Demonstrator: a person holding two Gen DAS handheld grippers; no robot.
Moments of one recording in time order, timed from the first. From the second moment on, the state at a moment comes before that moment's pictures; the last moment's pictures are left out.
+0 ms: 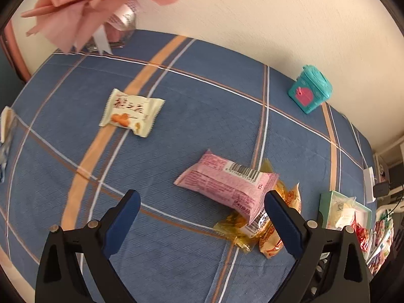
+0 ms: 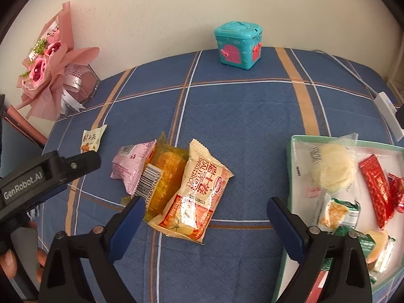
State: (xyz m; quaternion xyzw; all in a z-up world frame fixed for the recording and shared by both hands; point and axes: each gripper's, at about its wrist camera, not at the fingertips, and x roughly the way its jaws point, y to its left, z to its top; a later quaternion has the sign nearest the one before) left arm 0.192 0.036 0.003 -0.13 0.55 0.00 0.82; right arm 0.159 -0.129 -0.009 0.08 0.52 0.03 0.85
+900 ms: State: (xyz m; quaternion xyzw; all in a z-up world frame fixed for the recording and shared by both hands) left arm 0.240 0.031 -0.054 -0.15 0.58 0.02 0.80; right arm 0.190 -0.129 -0.049 0.09 0.56 0.03 0.83
